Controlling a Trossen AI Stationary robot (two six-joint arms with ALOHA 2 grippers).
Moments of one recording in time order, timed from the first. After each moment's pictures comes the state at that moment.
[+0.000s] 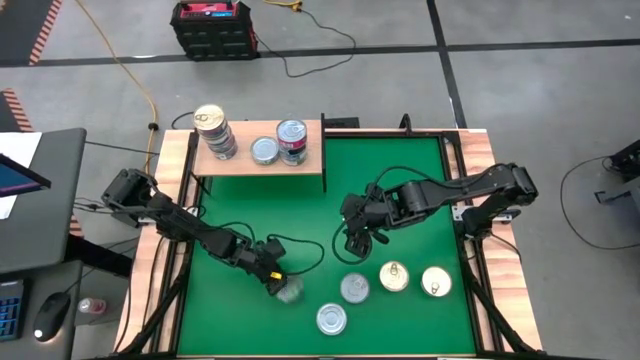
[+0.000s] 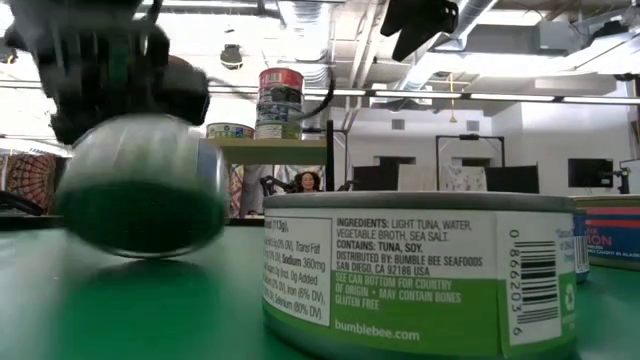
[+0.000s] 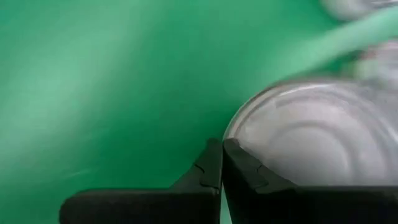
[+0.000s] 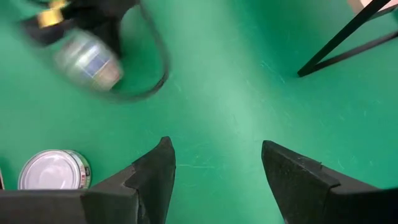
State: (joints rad) left arm -0.42 1.56 0.69 -0.08 -0.15 -1.05; right arm 0.22 1.62 1.58 -1.01 0.27 0.53
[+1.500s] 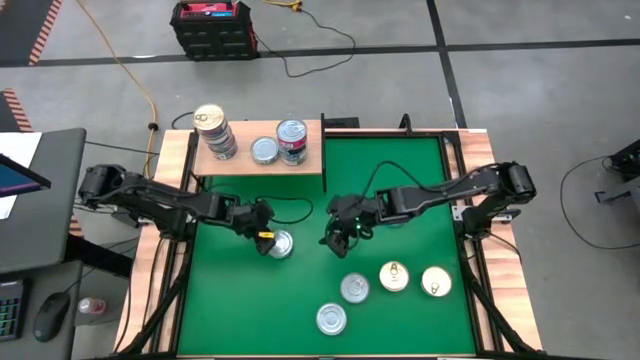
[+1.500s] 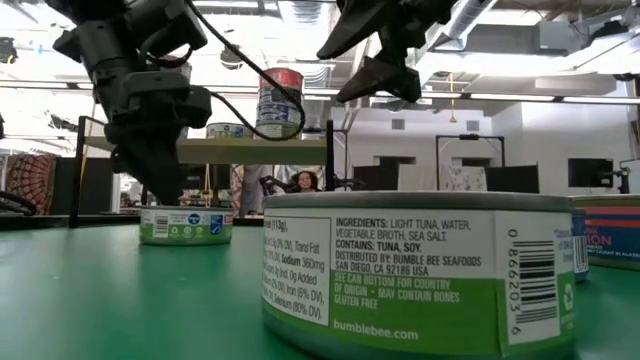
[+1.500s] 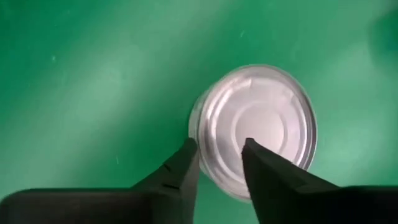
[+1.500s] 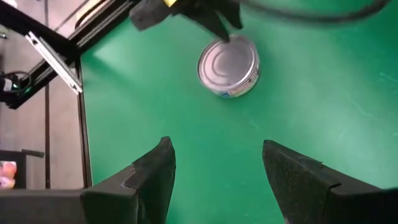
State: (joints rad) left arm -0.06 1.27 0.65 -0.35 -0.06 -0.72; right arm 0.13 1.63 1.24 -0.33 -0.02 0.66
